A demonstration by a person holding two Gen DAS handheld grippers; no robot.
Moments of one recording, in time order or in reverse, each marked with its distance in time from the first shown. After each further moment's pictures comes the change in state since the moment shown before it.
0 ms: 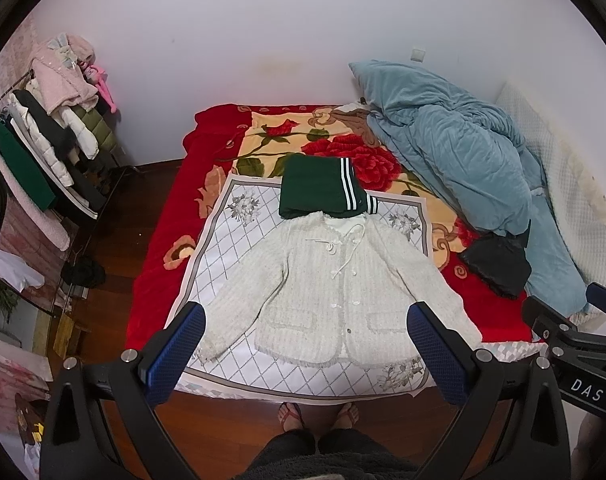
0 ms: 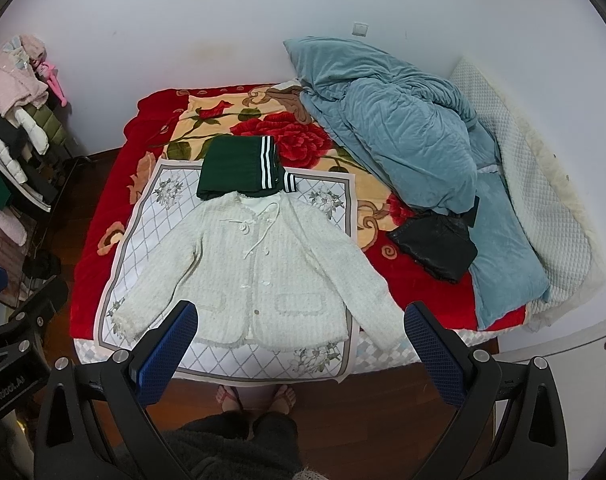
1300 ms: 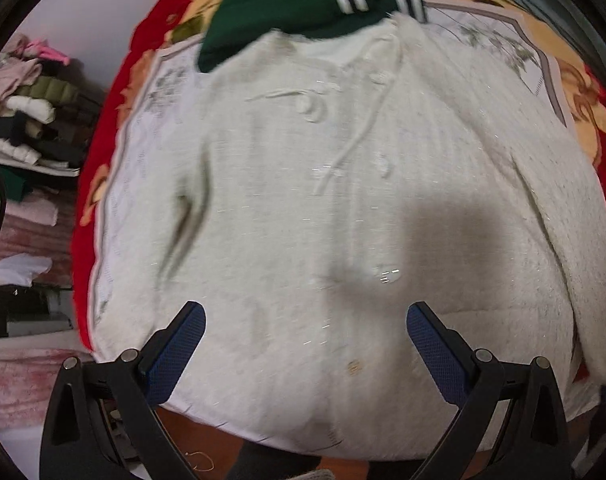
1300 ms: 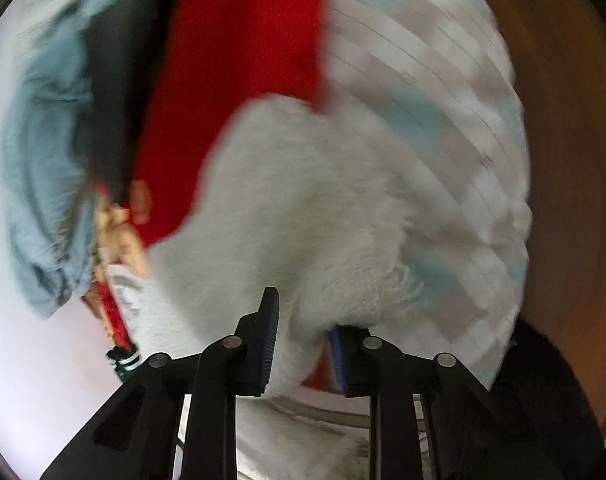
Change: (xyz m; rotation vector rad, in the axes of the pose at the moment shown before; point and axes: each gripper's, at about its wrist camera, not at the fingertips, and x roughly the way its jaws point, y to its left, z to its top) left arm 0.499 -0.139 -0.091 0.124 0.428 0.271; right arm 0.629 -0.318 -0.325 1.636 0.130 0.273
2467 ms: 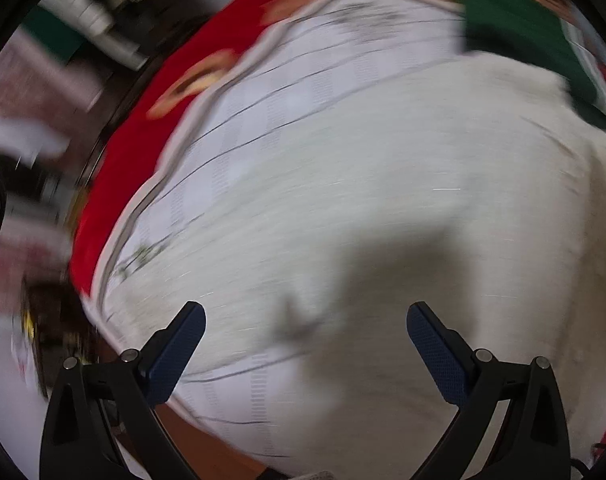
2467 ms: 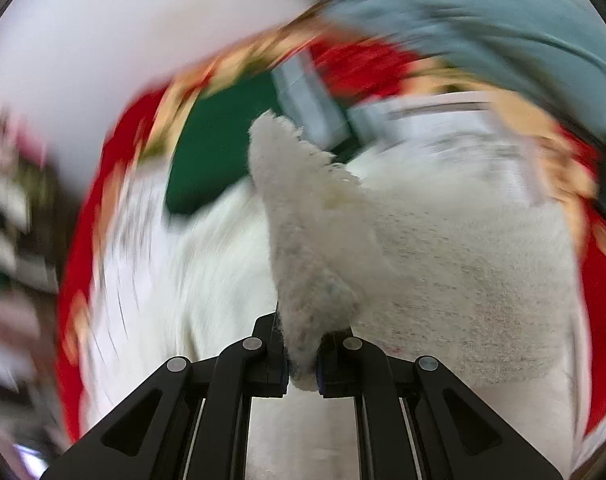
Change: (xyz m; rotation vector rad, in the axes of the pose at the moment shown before) left arm 0.117 0.271 -0.046 -0.485 0.040 0.024; right arm 0.195 0.367 -0.504 -1.487 0.153 -0.098
